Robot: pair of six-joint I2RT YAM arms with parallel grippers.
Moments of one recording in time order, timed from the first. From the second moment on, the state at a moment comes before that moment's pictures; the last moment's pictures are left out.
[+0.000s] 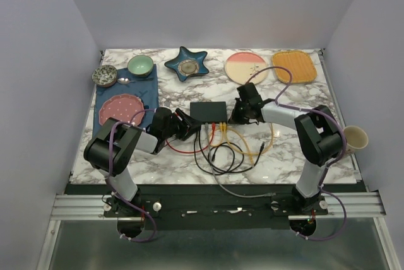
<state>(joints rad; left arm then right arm) -0.41 1.71 0.49 0.69 0.32 -1.25 0.49 1.84 1.07 -0.17 -0.08 0.72</state>
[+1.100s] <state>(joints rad) -0.37 1.80 0.52 0.81 0.31 -1.30 0.48 2.16 1.58 -0.19 -0.20 0.61</state>
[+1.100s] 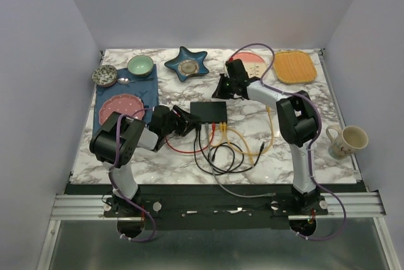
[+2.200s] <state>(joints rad) -0.36 1.86 0.46 1.01 0.34 -1.36 0.47 2.04 1.22 0.20 -0.58 0.81</state>
